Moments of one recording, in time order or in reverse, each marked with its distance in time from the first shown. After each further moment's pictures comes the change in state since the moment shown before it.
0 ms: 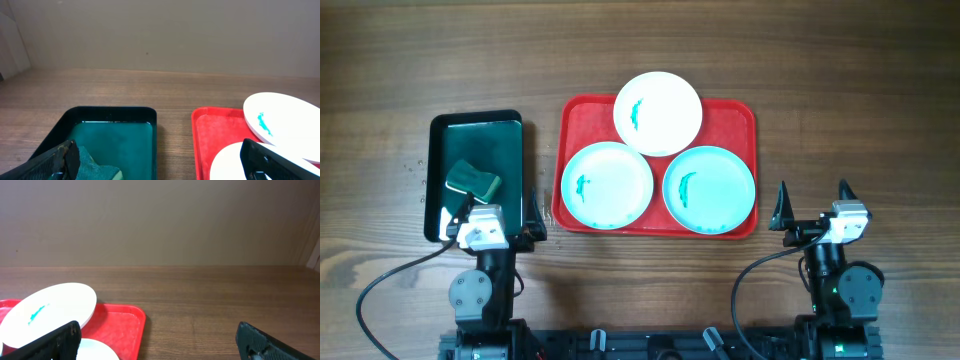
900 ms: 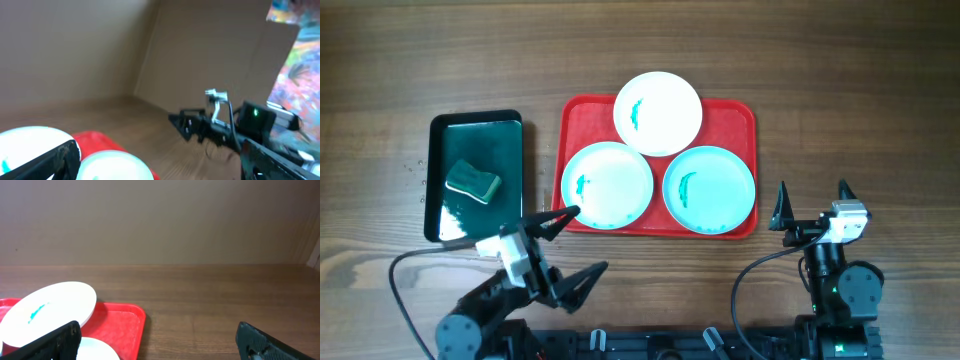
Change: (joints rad) left arm -0.003 0.002 0.032 0.489 1.019 -0.668; right arm 0.000 0.004 0.000 -0.003 0.000 0.000
